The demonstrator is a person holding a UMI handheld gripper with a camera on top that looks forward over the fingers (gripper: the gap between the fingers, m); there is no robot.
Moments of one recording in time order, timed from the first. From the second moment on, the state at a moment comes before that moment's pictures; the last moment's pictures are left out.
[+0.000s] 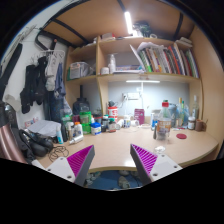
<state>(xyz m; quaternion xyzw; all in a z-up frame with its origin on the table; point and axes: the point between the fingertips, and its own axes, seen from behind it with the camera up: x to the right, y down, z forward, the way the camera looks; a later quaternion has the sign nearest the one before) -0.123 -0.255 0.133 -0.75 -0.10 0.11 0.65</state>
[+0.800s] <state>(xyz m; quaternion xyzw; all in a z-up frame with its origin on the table) 0.037 -0.136 0.090 -0.75 -0.02 0.04 0.66</state>
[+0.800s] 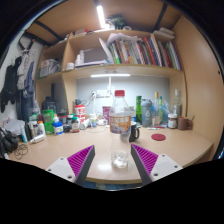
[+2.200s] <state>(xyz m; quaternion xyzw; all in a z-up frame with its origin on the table) -0.062 0.128 0.149 -0.64 0.30 0.55 0.44</state>
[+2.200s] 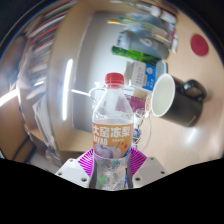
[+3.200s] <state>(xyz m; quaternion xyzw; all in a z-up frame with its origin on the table) -0.054 0.116 0.253 -0.57 0.23 0.67 0.41</state>
